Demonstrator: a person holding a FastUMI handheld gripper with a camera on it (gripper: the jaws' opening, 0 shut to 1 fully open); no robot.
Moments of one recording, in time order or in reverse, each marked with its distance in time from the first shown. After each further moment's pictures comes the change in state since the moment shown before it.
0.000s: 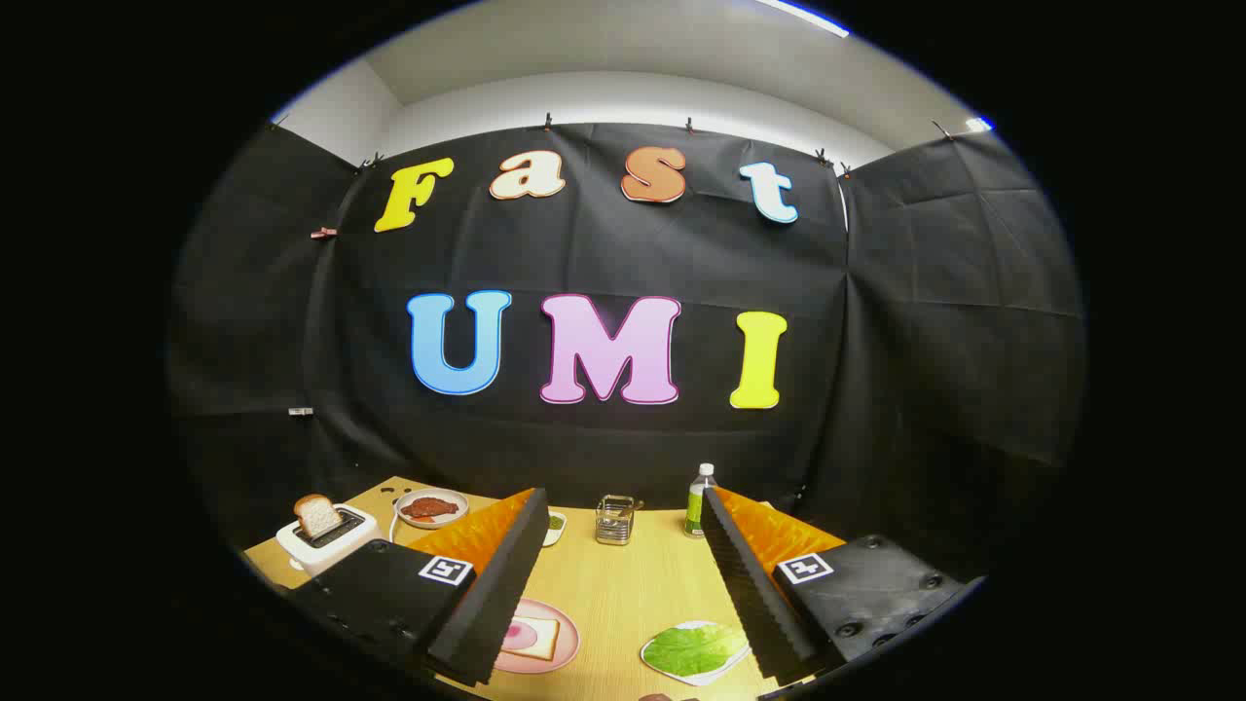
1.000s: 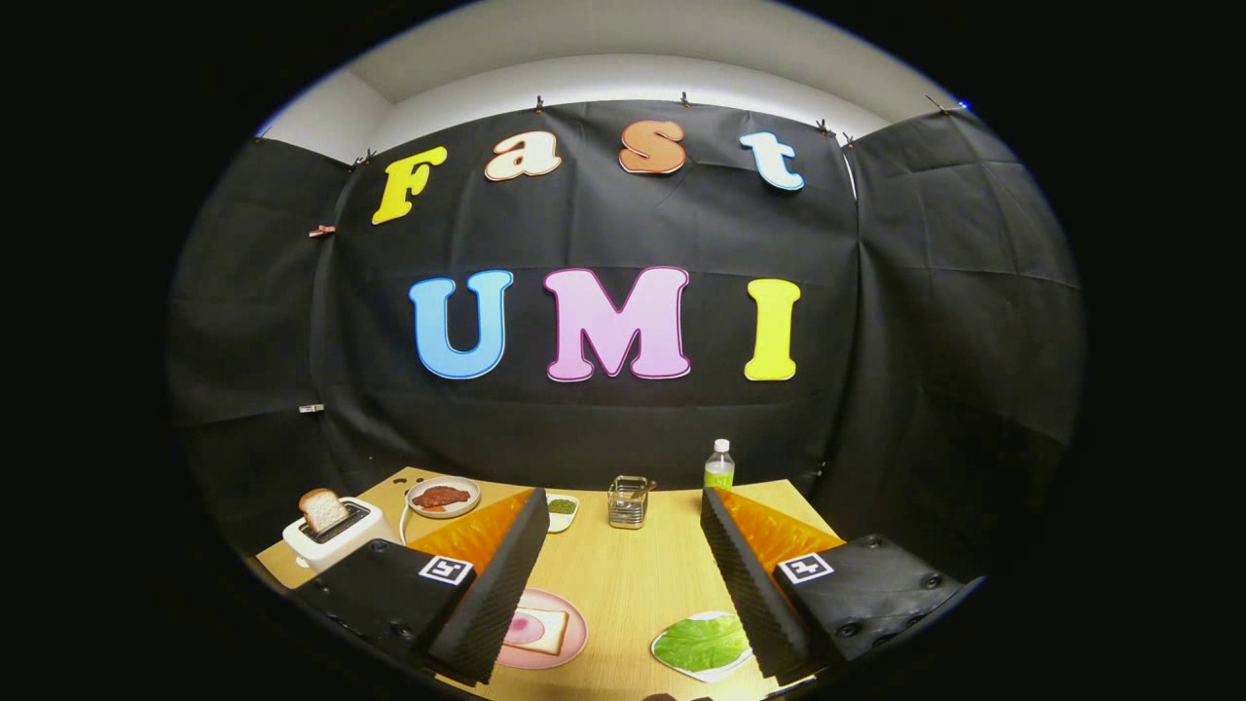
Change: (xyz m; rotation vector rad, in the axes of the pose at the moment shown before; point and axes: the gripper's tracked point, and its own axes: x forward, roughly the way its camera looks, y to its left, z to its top) arm 0.021 -0.011 -0.028 0.046 0.067 0.033
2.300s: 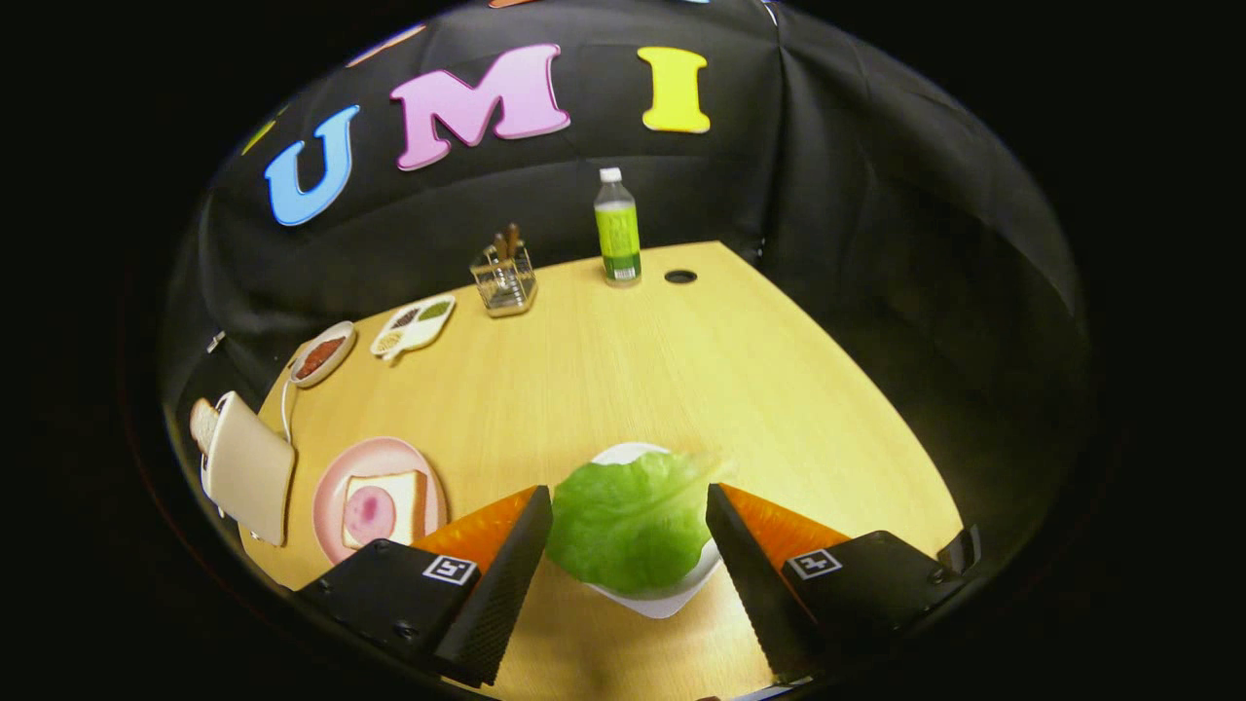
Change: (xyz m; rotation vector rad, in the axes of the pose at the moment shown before) arm 0.036 -0.109 -0.289 0.161 0.677 -0.217
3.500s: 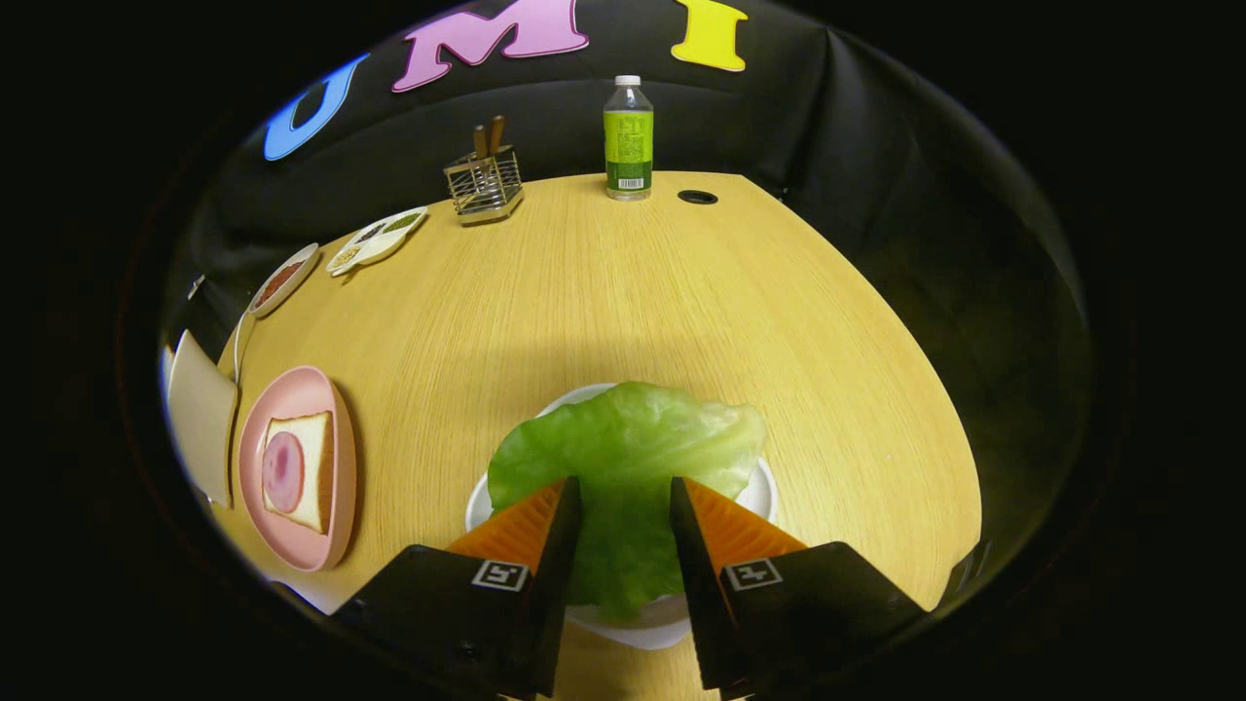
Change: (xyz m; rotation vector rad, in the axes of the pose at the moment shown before) arm 0.060 -0.005 -0.034 -0.128 0.145 -0.007
